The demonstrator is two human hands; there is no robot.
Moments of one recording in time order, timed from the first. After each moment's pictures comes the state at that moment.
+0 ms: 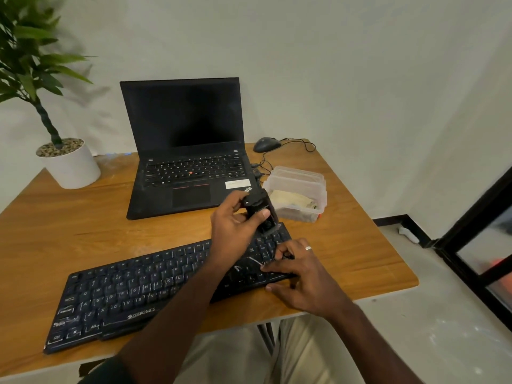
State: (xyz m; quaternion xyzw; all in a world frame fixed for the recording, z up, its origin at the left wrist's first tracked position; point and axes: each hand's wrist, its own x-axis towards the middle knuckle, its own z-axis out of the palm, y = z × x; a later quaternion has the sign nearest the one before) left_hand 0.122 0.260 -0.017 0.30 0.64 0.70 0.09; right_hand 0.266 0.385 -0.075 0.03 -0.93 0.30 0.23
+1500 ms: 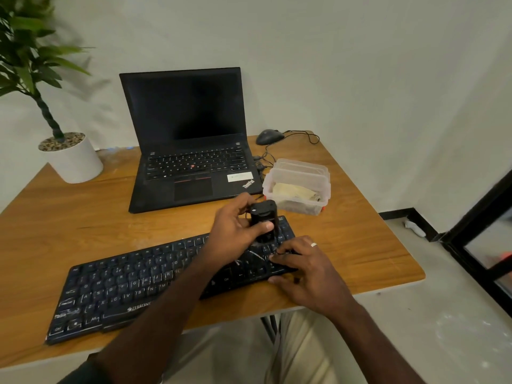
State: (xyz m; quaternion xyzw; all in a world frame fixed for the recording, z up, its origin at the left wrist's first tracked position) left_hand 0.121 0.243 -0.017 0.36 0.67 0.63 0.18; right_hand 0.272 0.383 -0.087 0.01 -0.93 0.27 0.27
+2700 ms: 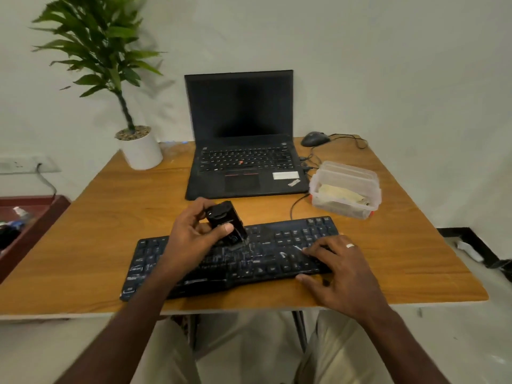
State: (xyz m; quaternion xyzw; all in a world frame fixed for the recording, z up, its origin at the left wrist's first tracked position) left_hand 0.101 0.104 -0.002 0.28 0.74 0.60 0.06; right_hand 0.264 0.361 -0.077 0.00 -0.95 0.18 0.27
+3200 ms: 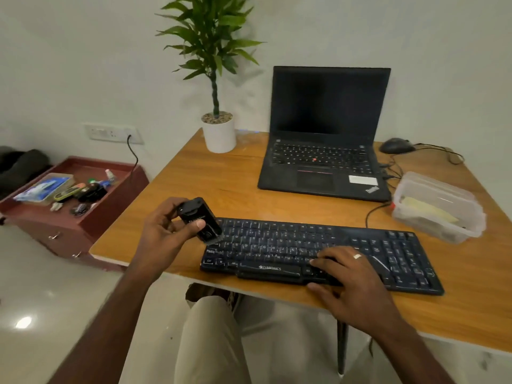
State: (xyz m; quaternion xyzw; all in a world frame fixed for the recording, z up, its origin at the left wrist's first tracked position) left_hand 0.082 -0.064 -0.012 0.17 0.74 0.65 -0.04; right_hand 0.210 0.274 -0.084 0.13 -0.95 0.19 0.21
